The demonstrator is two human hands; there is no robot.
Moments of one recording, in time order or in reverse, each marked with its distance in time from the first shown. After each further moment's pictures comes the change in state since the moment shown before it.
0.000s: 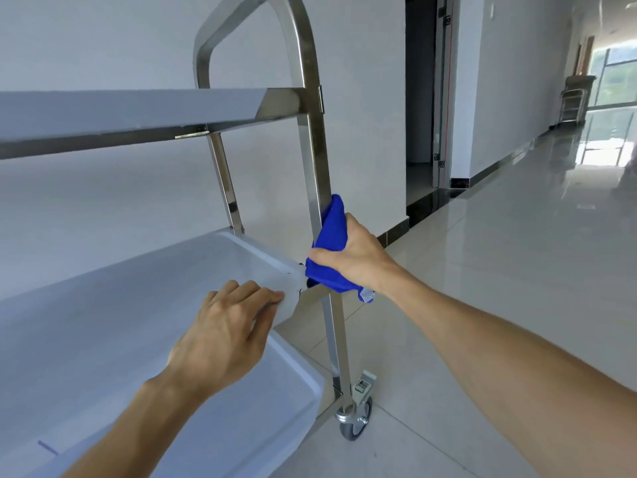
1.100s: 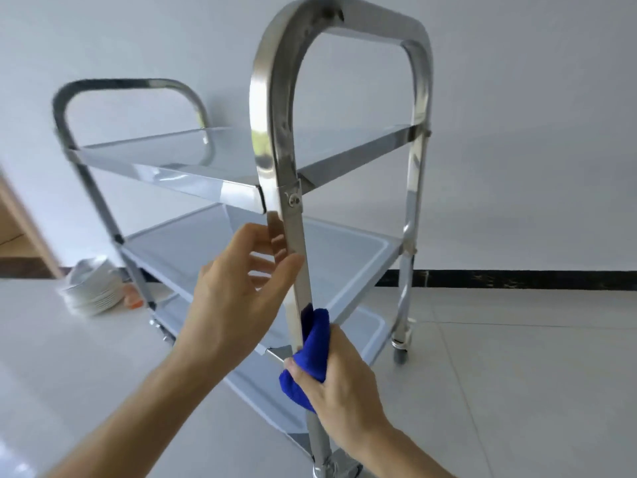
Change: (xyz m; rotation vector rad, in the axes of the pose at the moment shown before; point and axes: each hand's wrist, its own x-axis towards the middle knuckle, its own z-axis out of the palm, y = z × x) left_hand -0.058 0.280 -0.207 -0.107 0.542 -0.917; right_hand -0.262 -0.070 -0.044 0.194 -0.714 -0.395
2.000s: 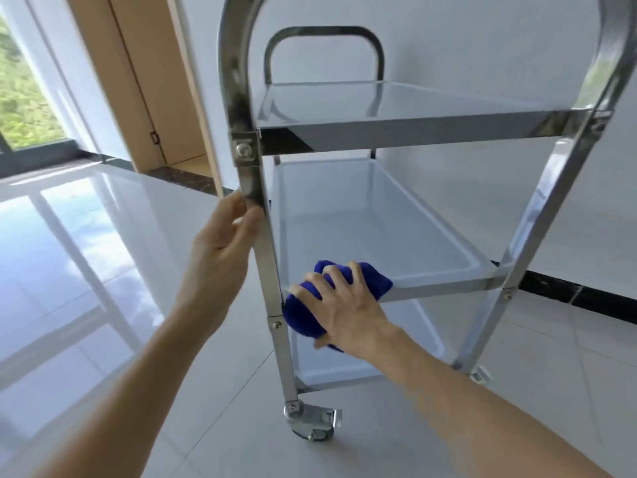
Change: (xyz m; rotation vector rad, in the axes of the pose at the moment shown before) left_hand -0.106 -0.060 -0.195 -0.098 0.389 -0.282; right_hand 0.012 -0.109 0.156 -0.952 -0.521 -0.873
